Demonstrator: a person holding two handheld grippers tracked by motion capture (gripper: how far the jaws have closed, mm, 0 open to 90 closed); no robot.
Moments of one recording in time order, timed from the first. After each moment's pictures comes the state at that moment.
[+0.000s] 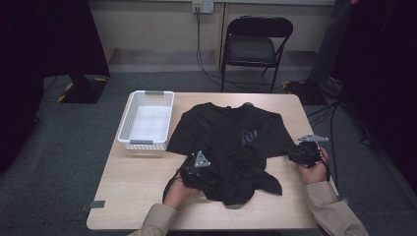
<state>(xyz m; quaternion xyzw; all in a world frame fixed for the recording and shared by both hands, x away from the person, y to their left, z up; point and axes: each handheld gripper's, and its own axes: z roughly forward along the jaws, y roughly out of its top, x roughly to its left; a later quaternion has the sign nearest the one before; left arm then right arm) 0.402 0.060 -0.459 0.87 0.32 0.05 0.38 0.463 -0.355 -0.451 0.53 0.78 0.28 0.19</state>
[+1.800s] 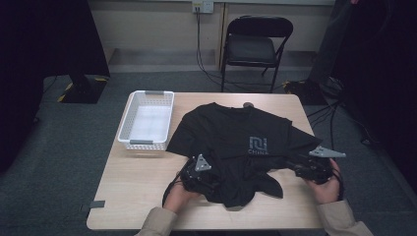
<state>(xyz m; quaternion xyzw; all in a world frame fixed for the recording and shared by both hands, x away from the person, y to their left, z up) 0.390 0.058 -0.458 0.87 0.32 0.05 0.37 0.403 -0.362 -0.425 0.49 0.78 0.35 0.15</state>
